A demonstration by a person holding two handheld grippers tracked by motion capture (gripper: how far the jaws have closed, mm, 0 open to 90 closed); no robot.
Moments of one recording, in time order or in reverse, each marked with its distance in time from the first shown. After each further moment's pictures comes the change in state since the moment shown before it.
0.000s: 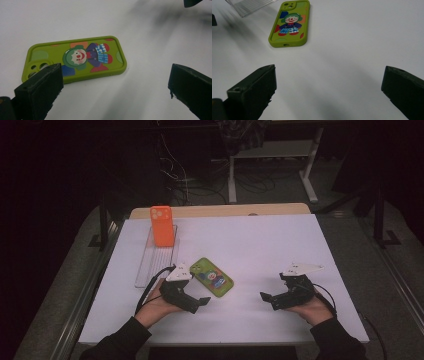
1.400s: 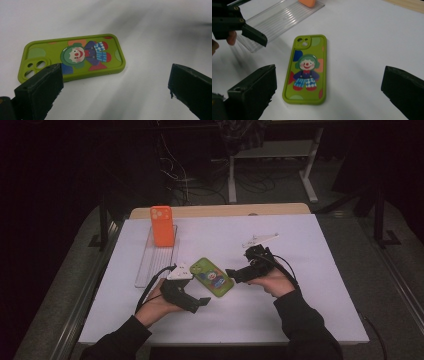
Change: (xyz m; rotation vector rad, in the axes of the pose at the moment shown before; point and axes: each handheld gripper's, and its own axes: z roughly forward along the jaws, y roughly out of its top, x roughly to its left) left arm 0.002 0.002 0.002 0.012 -0.012 -0.009; right arm 0.034 0.097 0.061 0.039 0.045 -0.002
